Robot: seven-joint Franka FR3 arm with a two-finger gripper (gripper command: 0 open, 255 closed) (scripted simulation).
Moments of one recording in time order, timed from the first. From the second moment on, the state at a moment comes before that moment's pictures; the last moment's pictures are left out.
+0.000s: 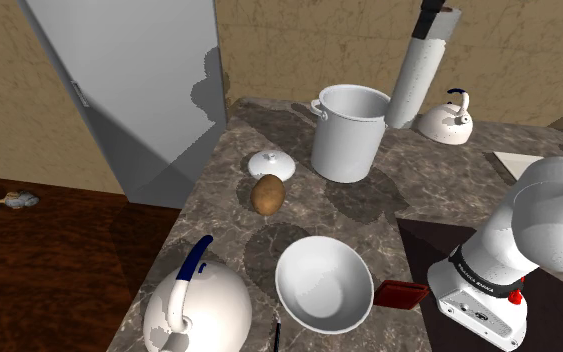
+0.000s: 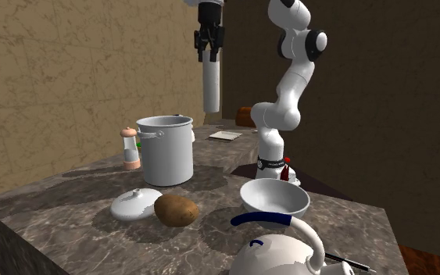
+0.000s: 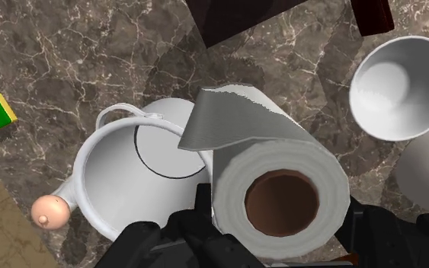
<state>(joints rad) 0.13 -0.66 0.03 -1.96 -0.03 1.37 -0.16</state>
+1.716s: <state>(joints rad) 0.05 -0.30 -0.57 -1.61 -0.16 1.43 -0.84</state>
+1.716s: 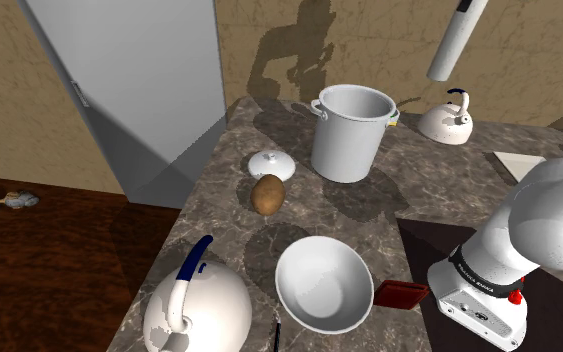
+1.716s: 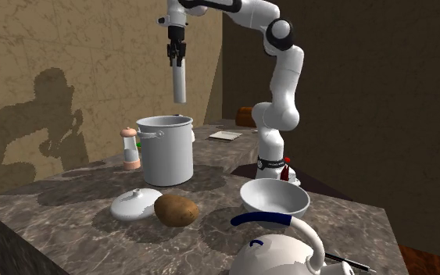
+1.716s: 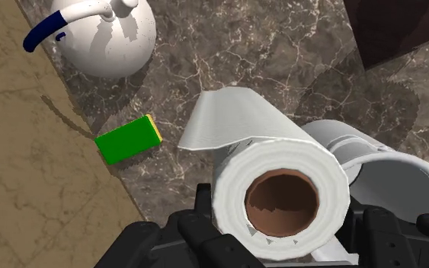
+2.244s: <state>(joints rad) -0.03 0.03 -0.81 -1.31 0.05 1.41 -1.13</state>
